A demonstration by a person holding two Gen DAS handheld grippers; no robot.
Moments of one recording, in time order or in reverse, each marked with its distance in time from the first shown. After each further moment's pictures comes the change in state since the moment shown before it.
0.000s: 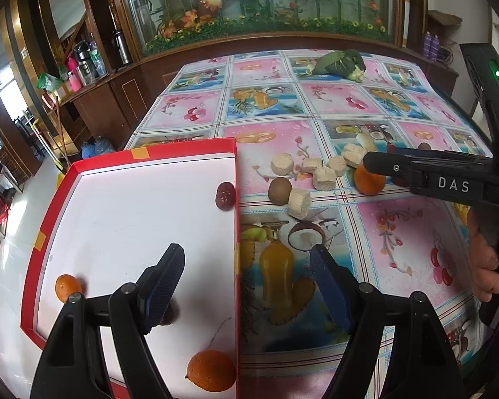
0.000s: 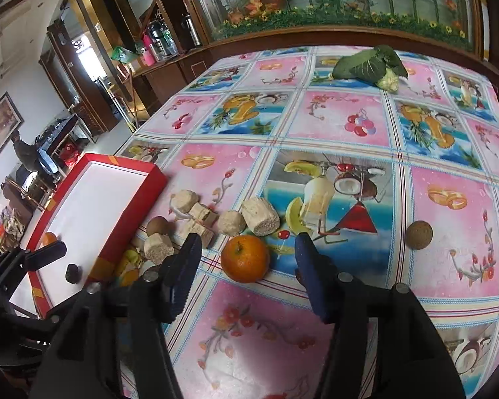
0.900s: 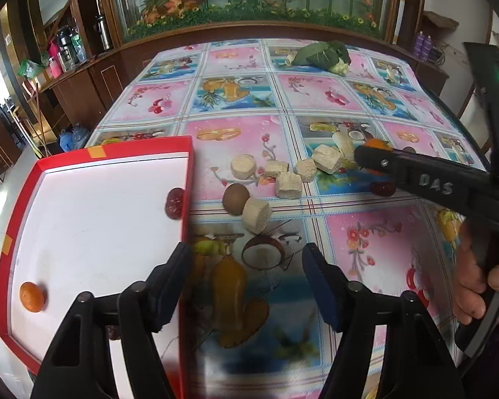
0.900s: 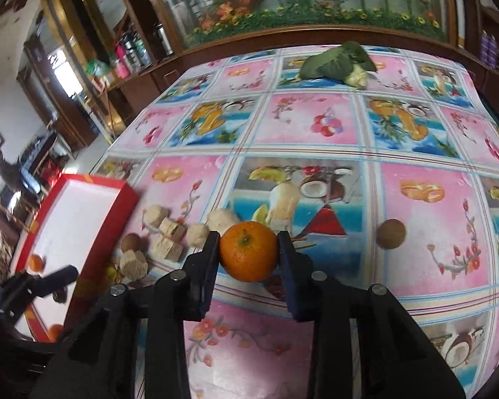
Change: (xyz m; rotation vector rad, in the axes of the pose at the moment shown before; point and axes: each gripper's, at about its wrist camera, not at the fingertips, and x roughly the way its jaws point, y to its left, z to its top) left arm 0.028 -0.030 0.021 -0.020 0.064 -0.101; right arm -0.004 -0.023 0.006 0.107 -0.016 -0.088
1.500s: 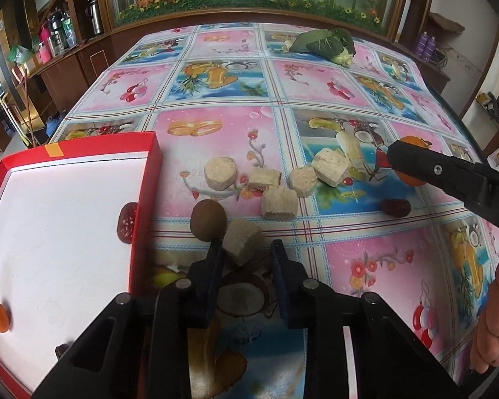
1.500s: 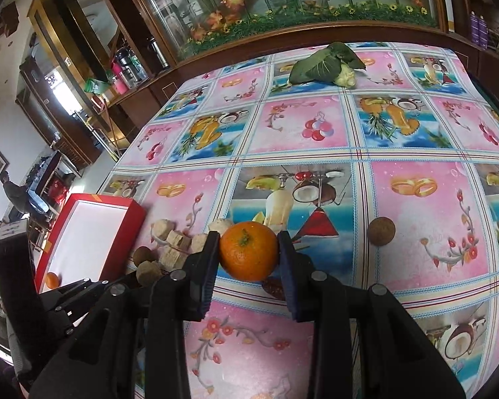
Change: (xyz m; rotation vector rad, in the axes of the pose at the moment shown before) left arm 0.040 -0.006 0.014 -0.033 0.040 -0.052; right arm -0.011 -0.006 0.004 0.065 -0.015 0.039
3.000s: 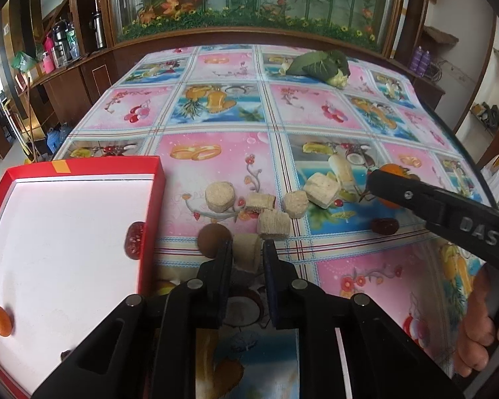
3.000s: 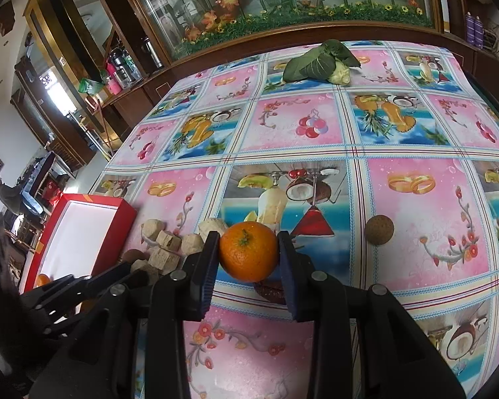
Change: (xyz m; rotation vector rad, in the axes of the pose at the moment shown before) left arm -0.019 0.003 0.002 -0.011 -0.093 -0.020; right arm 0.007 -0.003 -0.003 0.005 -0.007 -0.027
